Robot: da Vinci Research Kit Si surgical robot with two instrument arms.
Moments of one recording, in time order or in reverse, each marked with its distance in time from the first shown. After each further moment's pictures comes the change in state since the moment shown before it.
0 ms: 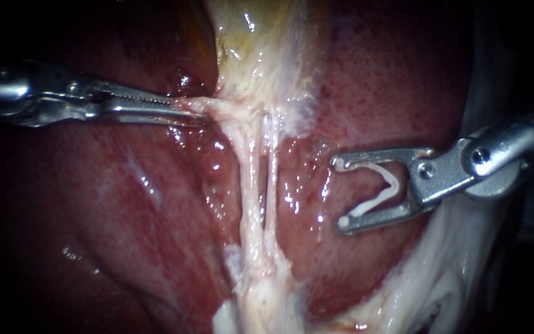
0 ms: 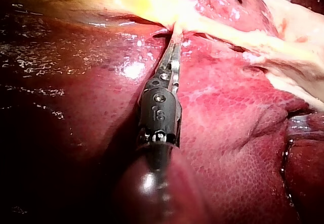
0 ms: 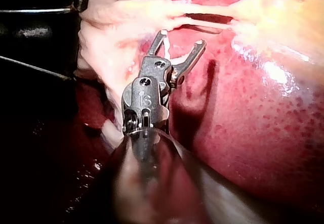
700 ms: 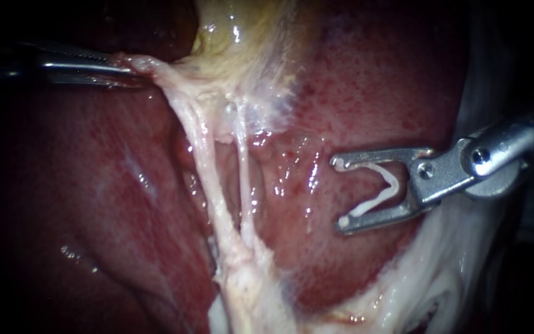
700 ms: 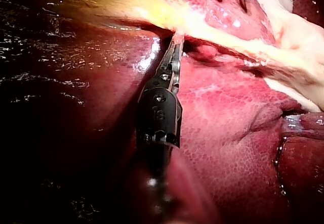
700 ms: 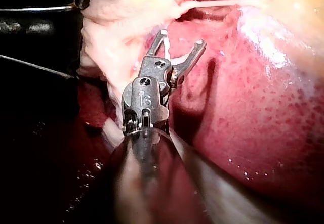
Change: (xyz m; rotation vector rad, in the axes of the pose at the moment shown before) right arm 0.000 0.000 0.001 -0.003 0.000 -0.005; left arm 0.006 -0.001 -0.011 0.043 0.071 -0.019
